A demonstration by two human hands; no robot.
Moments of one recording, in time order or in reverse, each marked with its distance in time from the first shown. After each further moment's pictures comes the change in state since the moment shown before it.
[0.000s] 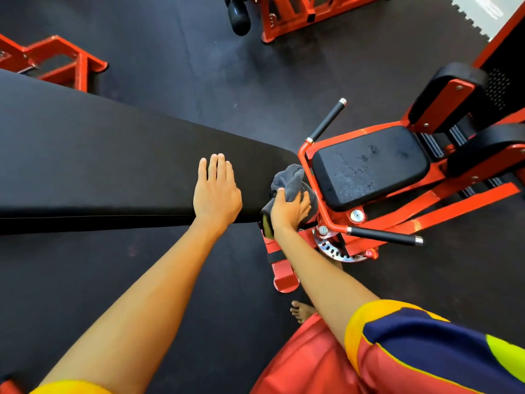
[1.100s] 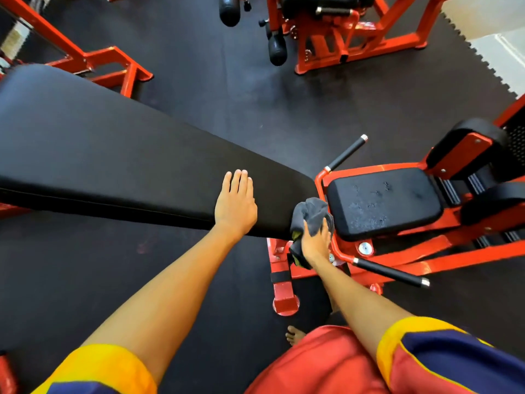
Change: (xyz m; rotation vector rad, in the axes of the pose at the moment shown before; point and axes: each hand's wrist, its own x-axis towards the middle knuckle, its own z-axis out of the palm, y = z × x) left_hand 0.001 -0.004 -0.002 0.011 -0.057 -0.003; right_hand 0.028 0.028 -0.054 -0.331 -0.258 -0.083
